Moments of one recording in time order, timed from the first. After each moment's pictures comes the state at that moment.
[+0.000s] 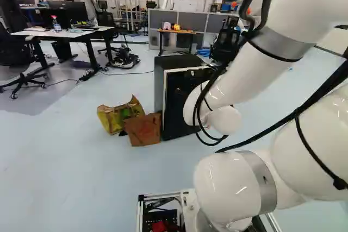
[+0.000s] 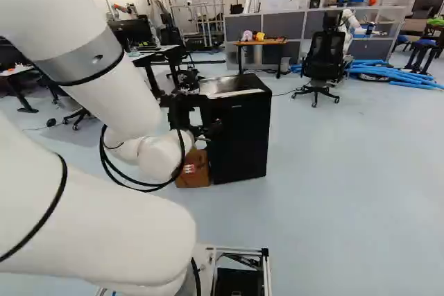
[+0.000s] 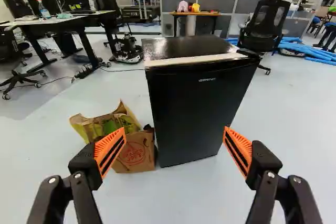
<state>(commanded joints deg) 0.0 16.0 -5.0 0.0 50.0 0.0</state>
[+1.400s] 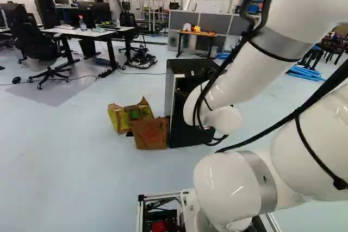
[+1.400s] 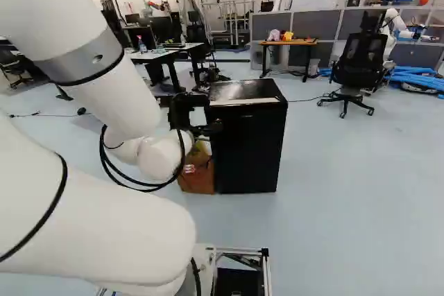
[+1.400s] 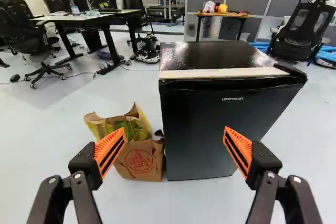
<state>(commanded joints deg) 0.0 16.0 -5.0 0.0 50.0 0.0</state>
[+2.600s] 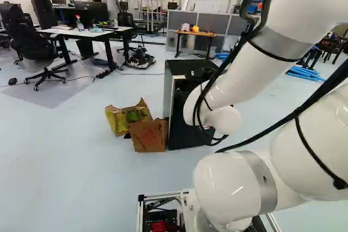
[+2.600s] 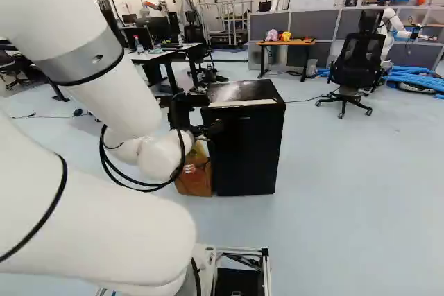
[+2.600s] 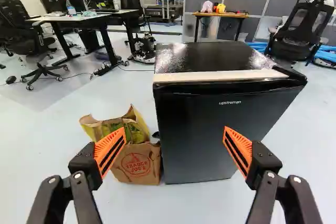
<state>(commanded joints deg) 0.0 16.0 -5.0 0.0 50.0 0.0</state>
